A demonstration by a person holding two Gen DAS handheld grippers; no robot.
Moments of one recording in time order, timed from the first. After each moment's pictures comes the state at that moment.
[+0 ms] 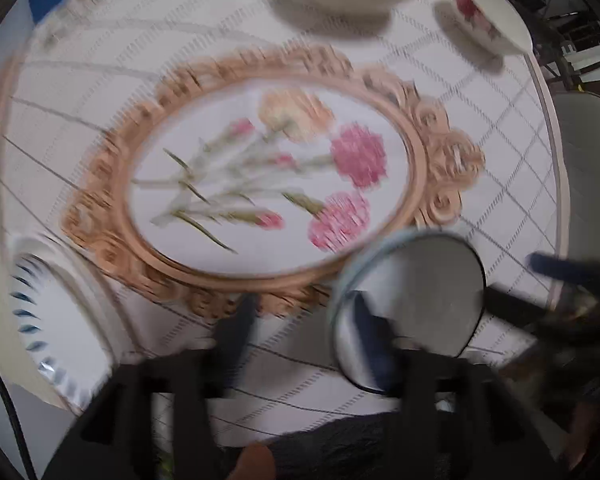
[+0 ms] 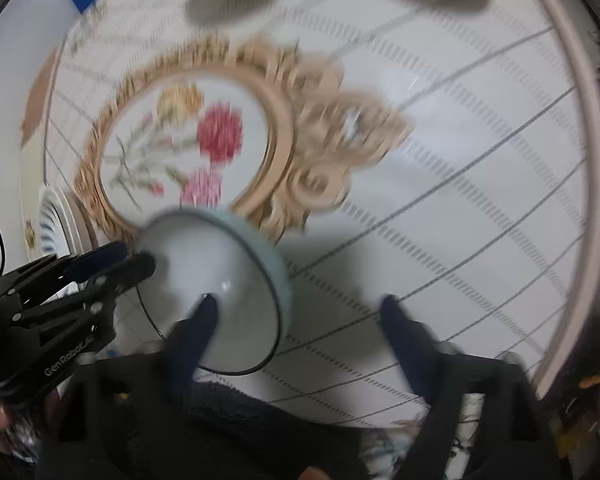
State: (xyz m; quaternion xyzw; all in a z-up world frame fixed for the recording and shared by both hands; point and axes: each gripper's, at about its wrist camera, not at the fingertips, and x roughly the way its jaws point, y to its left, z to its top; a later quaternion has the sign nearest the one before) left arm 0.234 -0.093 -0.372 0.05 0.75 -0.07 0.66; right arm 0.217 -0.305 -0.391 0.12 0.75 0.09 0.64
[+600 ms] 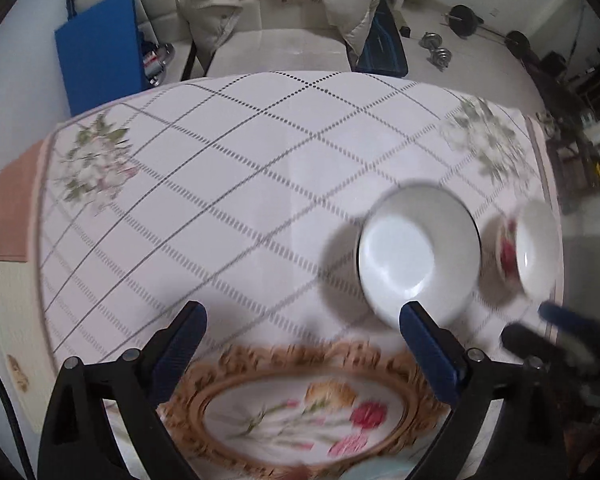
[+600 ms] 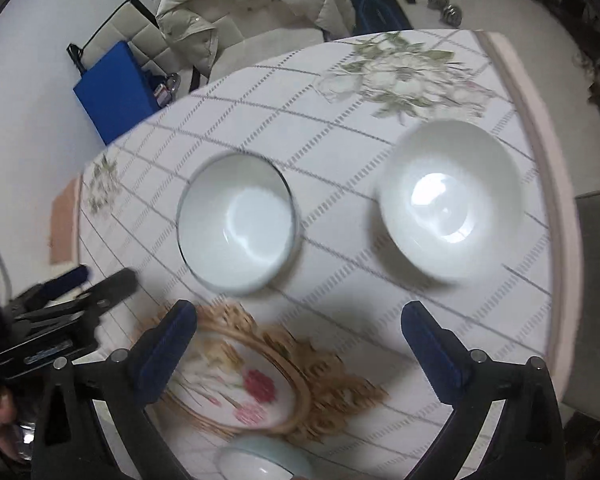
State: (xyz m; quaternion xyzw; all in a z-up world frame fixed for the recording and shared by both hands) left arm 0.450 -0.121 -0.341 0.02 0.68 -0.02 0.73; right arm 0.416 -0.326 -0.365 0.19 0.67 0.08 0.71
